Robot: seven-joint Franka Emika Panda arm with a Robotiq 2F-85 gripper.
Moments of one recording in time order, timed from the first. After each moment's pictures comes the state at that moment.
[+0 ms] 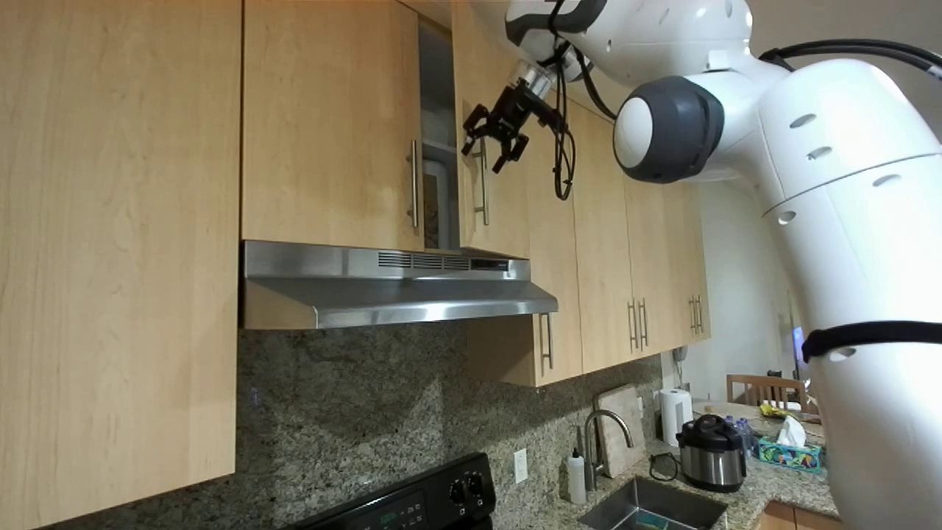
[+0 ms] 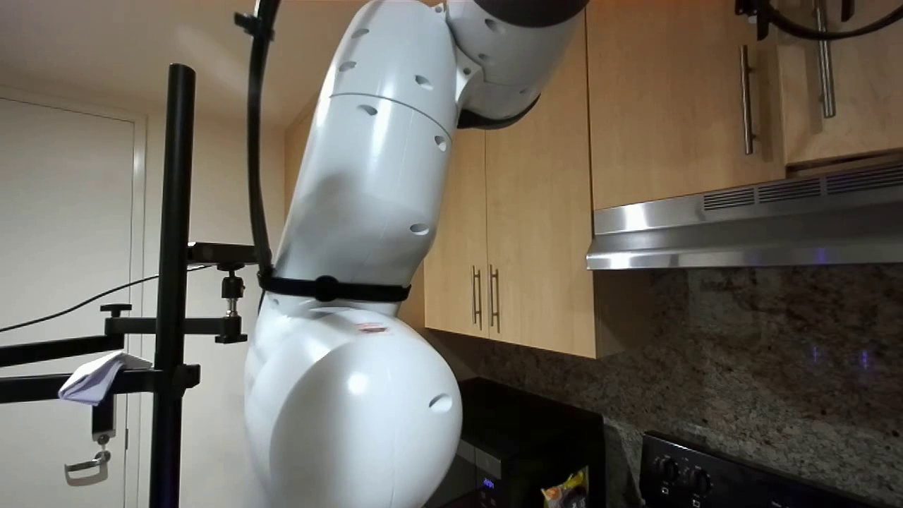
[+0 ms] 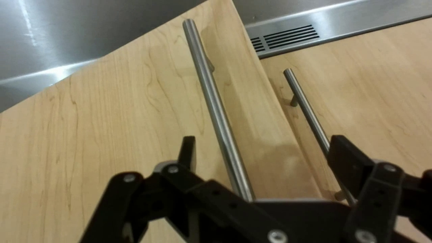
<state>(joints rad) -0.11 0.22 -0.44 -0.79 0.58 1.61 -0.19</state>
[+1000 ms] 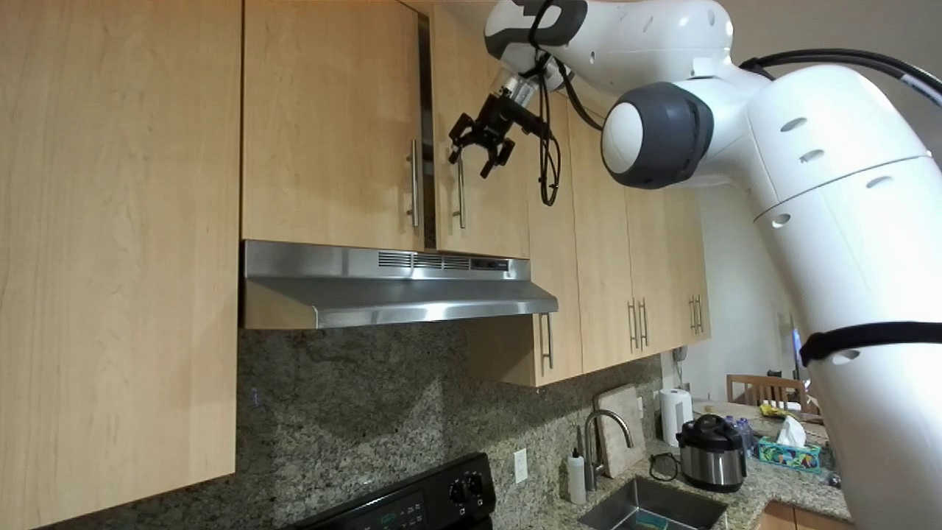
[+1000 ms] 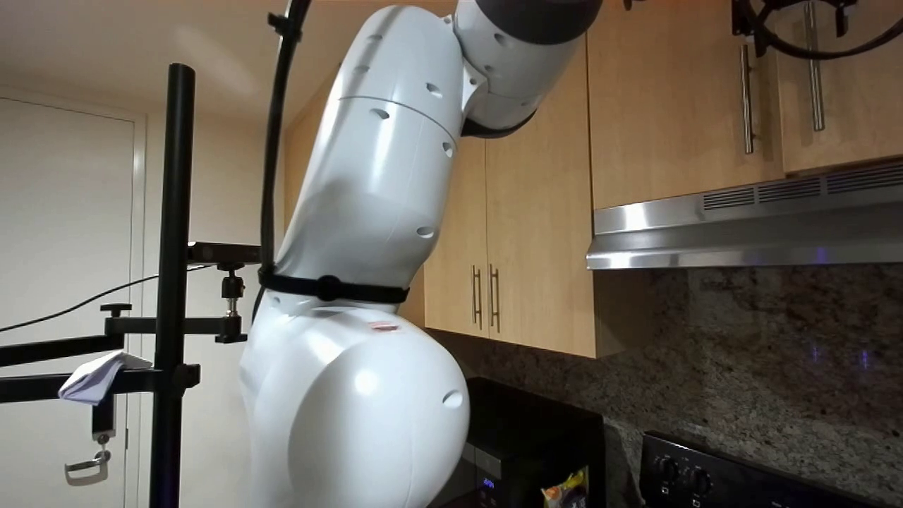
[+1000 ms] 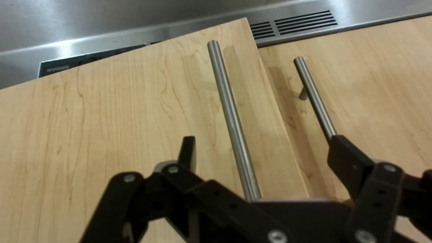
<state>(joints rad) -0.05 0.25 -0.45 -0.79 0.51 1.70 -0.19</state>
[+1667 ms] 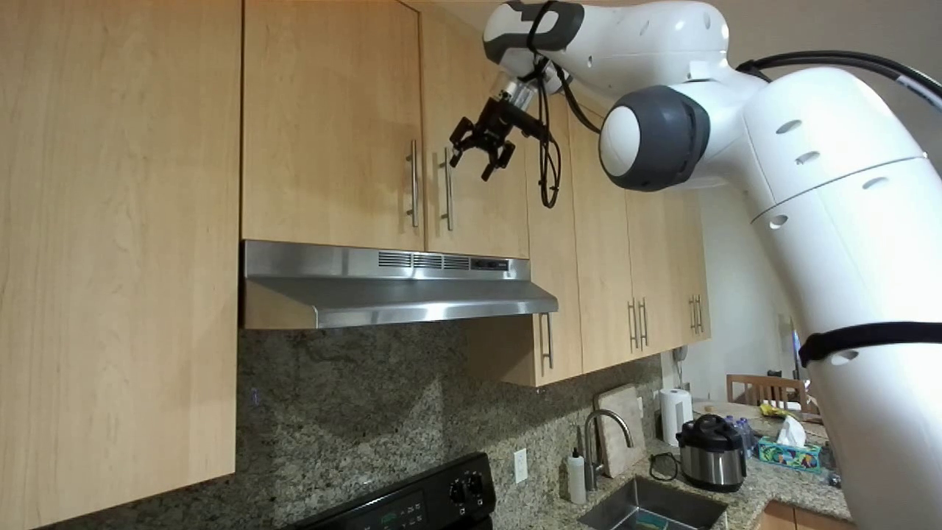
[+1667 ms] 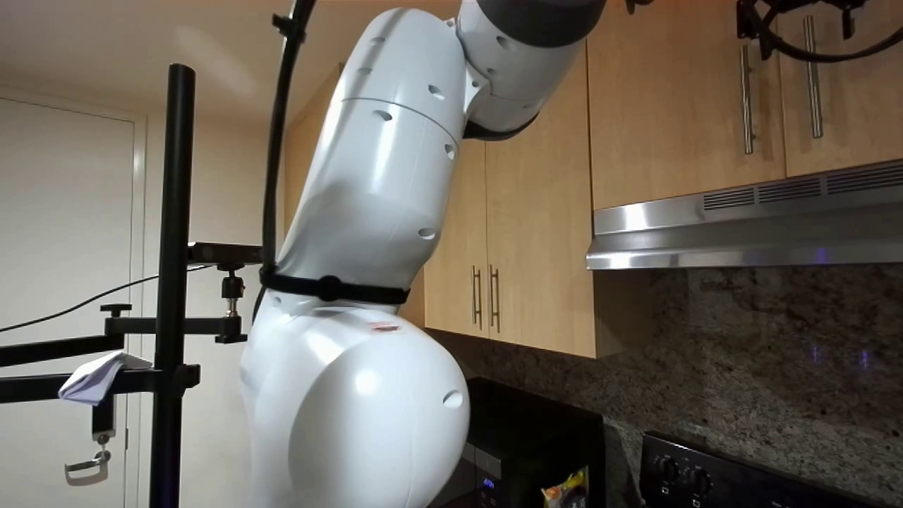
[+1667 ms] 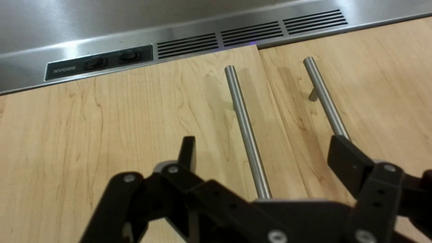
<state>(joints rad) -0.05 0.26 -0.46 -0.79 0.50 1.71 -0.19</state>
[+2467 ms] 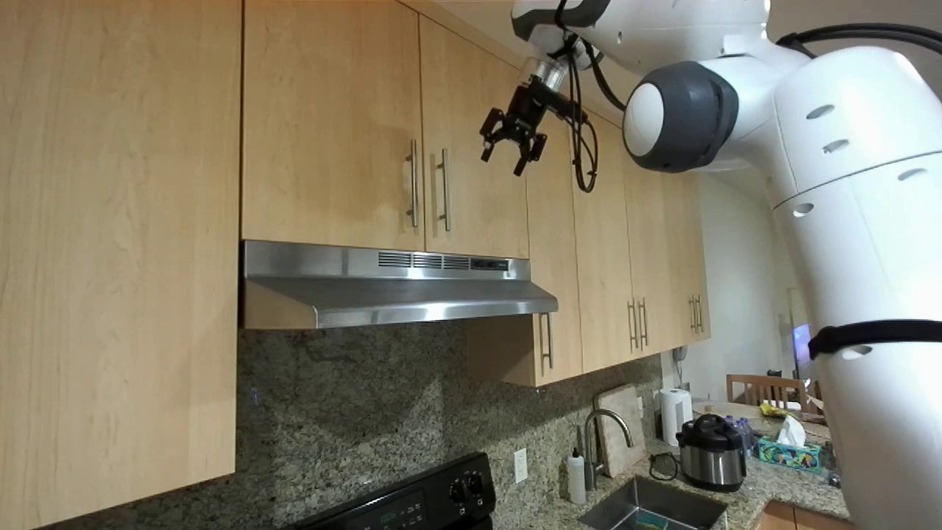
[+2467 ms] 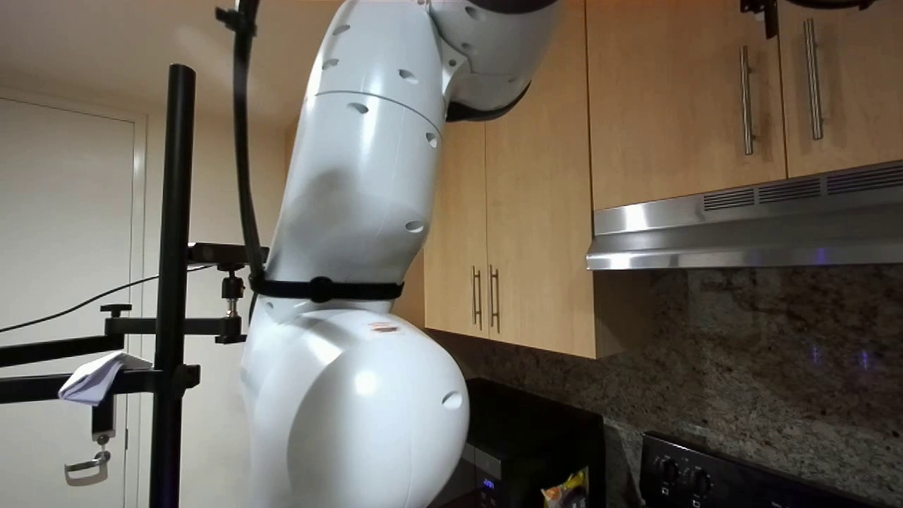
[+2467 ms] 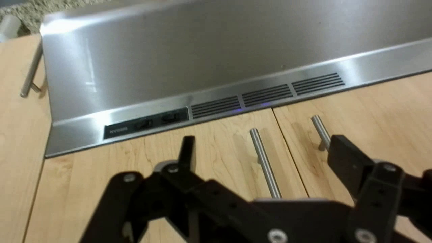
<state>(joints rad) -0.05 0.17 -0.52 -0.82 0.46 1.47 -0.19</state>
